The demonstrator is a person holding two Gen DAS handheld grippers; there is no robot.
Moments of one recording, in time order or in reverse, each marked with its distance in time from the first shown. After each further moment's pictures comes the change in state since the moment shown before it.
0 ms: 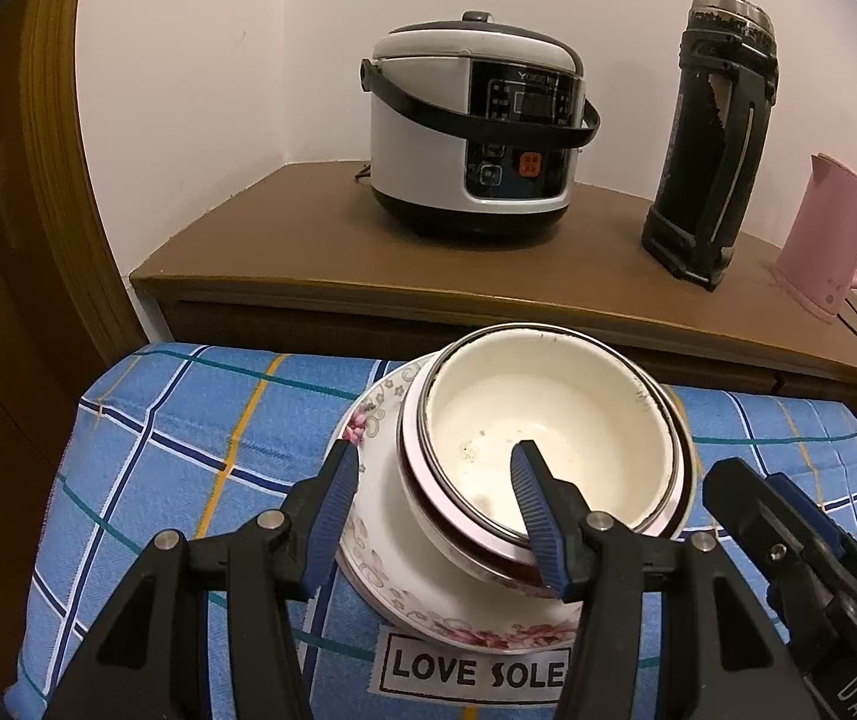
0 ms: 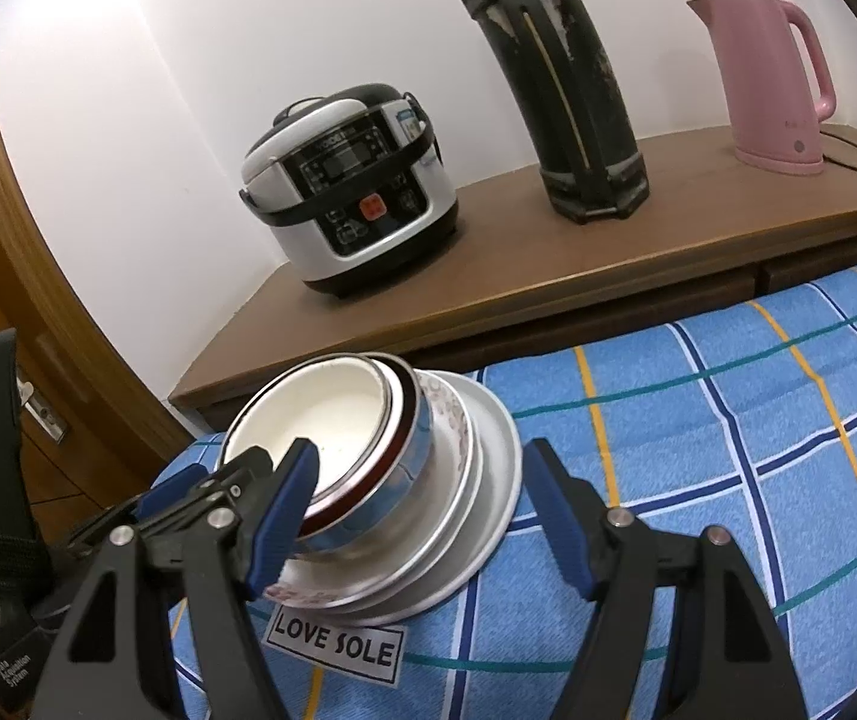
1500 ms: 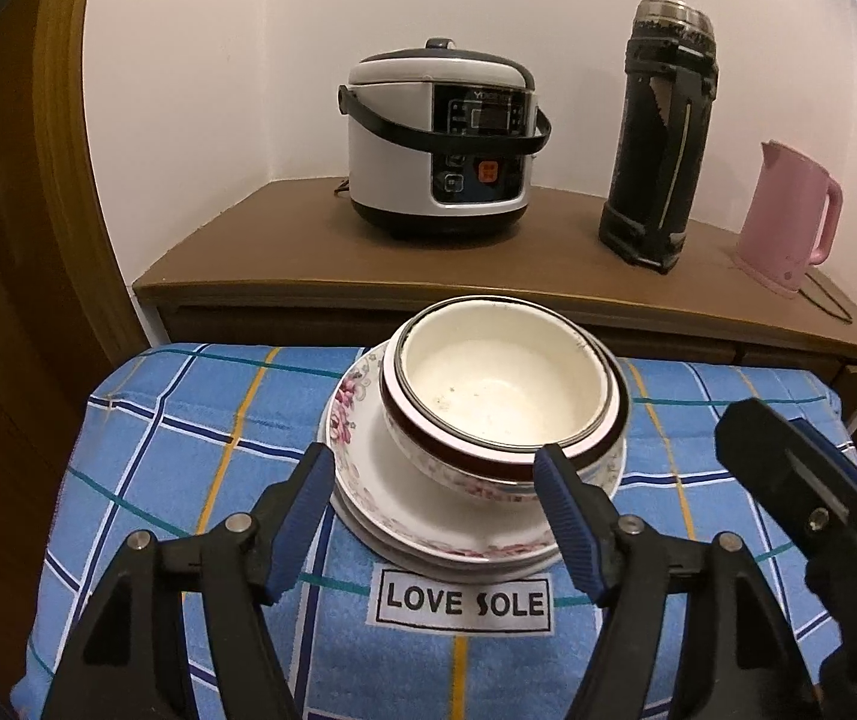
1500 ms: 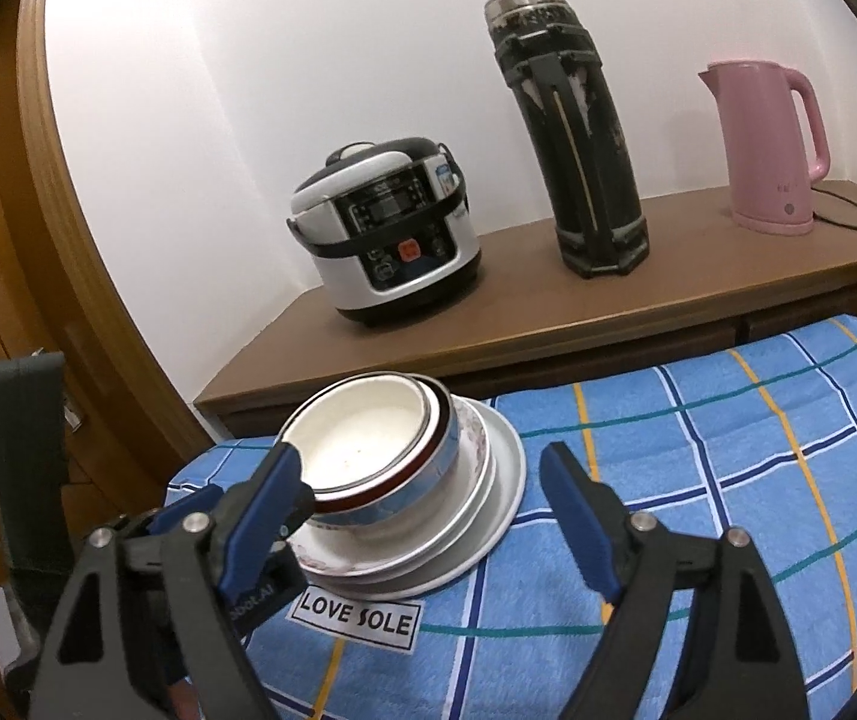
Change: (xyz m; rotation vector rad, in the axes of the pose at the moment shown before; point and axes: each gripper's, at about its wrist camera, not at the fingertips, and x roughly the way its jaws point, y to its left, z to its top) left arm -0.043 -0.003 -0.026 0.048 -0.043 -0.052; right arm -0.056 0.022 -0.008 -0.084 -0.102 0.010
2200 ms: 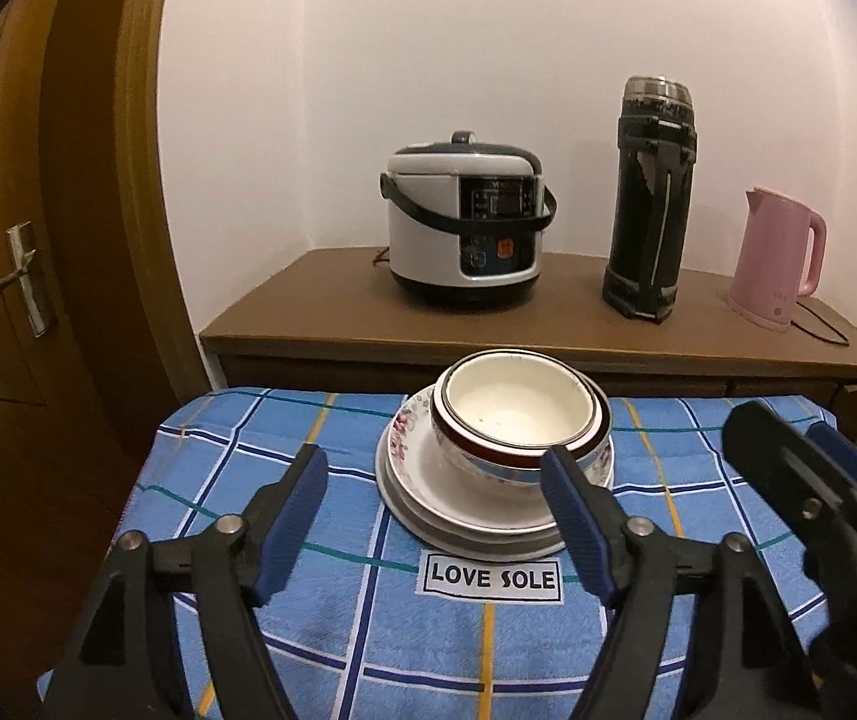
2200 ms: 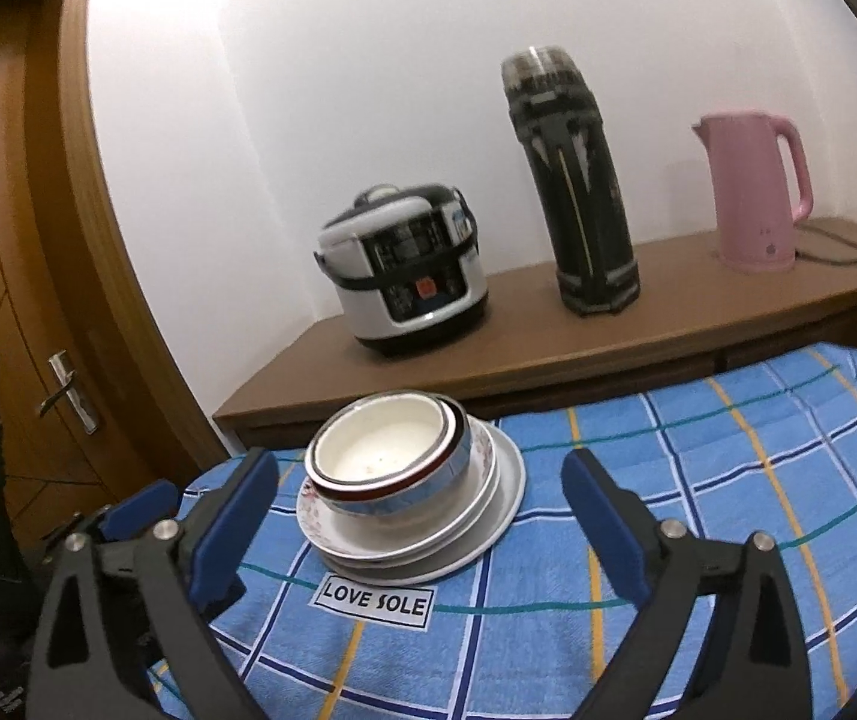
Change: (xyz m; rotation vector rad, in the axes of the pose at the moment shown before) left arm -0.077 0.005 -0.015 0.009 -0.173 0.063; right arm -0.055 0.020 -0.006 -0.052 -0.114 -0.007
